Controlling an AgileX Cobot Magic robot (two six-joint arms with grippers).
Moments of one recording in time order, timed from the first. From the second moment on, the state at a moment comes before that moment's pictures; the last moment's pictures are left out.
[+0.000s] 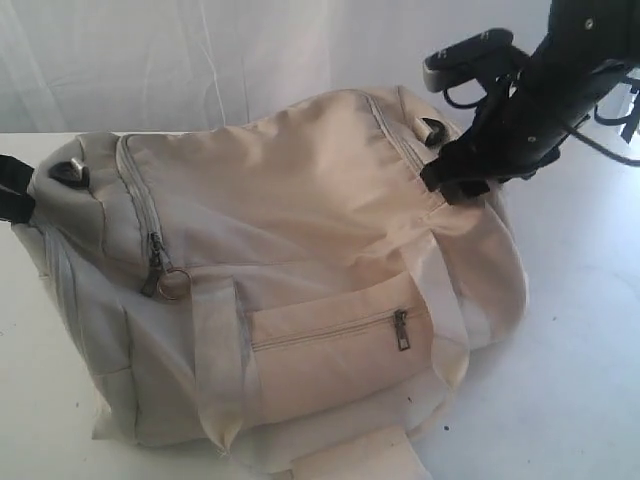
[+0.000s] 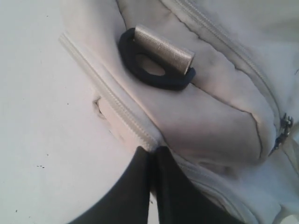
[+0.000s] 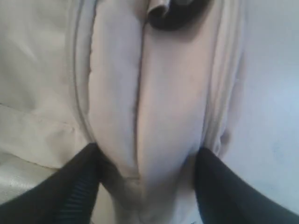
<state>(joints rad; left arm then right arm) 0.11 1.25 -1.02 -0.40 0.89 0.44 0.15 1.70 -1.34 -0.03 0.79 -0.18</state>
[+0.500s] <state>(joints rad) 0.11 1.34 -1.02 -0.42 0.87 0.46 0.15 1.61 -1.32 0.05 1.02 -0.18</state>
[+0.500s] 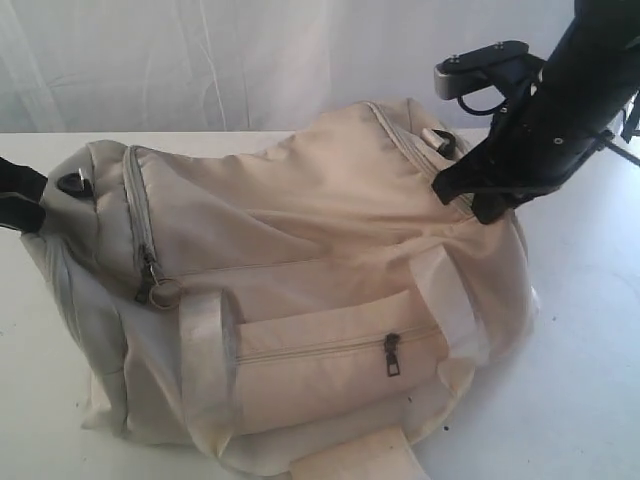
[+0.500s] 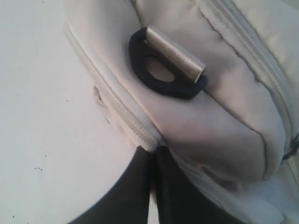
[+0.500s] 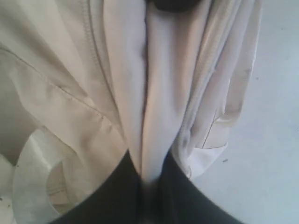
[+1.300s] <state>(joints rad) 0.11 1.40 -1.11 -0.51 0.92 0.56 0.15 1.37 -1.07 0.13 0.95 -0.18</state>
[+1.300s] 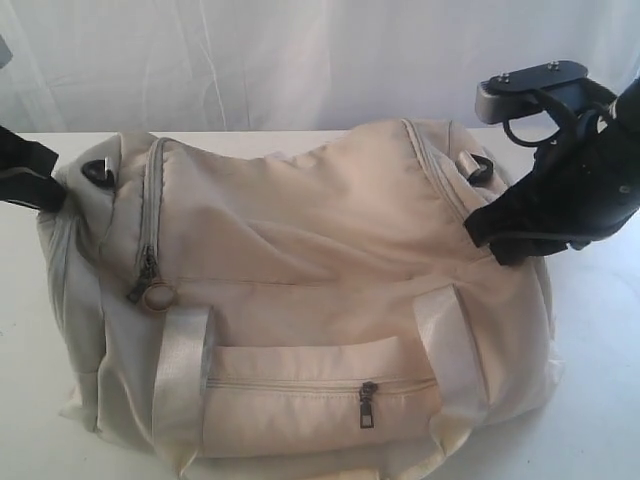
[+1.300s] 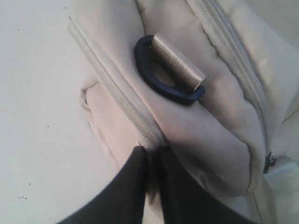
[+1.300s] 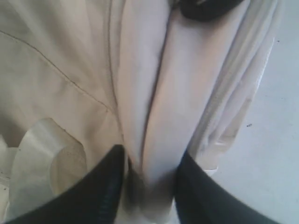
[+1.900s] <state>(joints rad) 0.11 1.08 -1.09 -0.39 1.10 0.41 0.18 1.23 -1.26 0.51 1.01 -0.40</state>
